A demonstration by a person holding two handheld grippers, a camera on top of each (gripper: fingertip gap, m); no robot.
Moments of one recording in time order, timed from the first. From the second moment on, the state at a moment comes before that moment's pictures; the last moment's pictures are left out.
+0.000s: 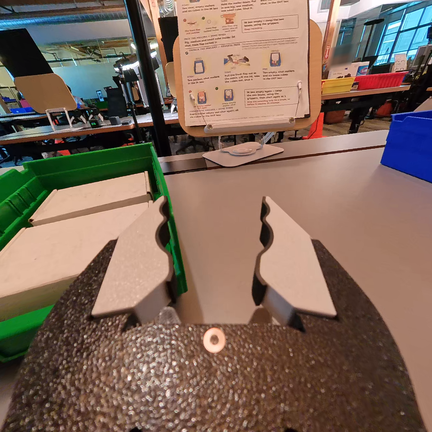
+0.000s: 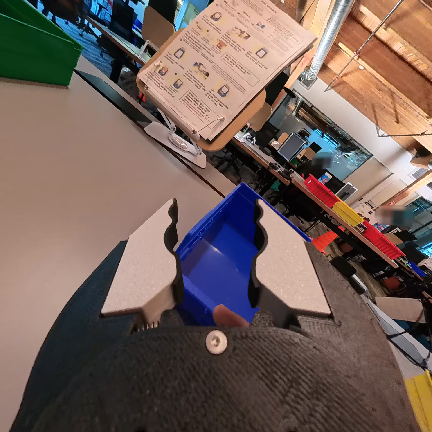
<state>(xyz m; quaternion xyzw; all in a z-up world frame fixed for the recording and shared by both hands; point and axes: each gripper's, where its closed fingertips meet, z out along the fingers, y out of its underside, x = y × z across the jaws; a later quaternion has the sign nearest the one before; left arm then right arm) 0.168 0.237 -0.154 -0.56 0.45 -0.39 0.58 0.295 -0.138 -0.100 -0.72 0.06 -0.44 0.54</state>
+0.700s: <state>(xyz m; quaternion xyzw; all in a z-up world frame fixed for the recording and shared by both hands) 0.120 0.371 -0.166 -0.48 0.83 -0.09 0.26 0.301 -0.162 -0.116 -0.74 0.08 -0.44 0.50</state>
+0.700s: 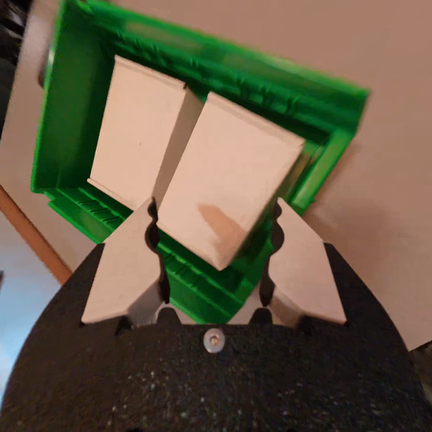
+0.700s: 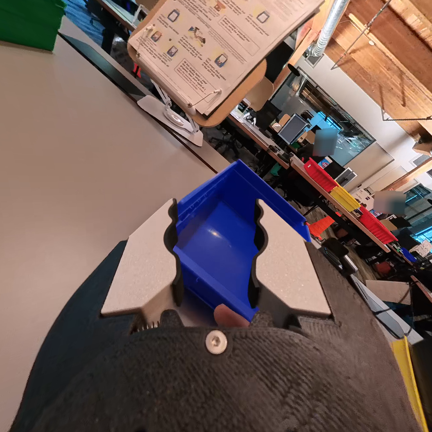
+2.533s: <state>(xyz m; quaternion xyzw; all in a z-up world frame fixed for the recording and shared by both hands) 0.231 0.018 -0.250 -0.30 0.95 -0.07 0.07 0.267 -0.134 -0.170 -0.81 -0.02 -0.41 0.42</state>
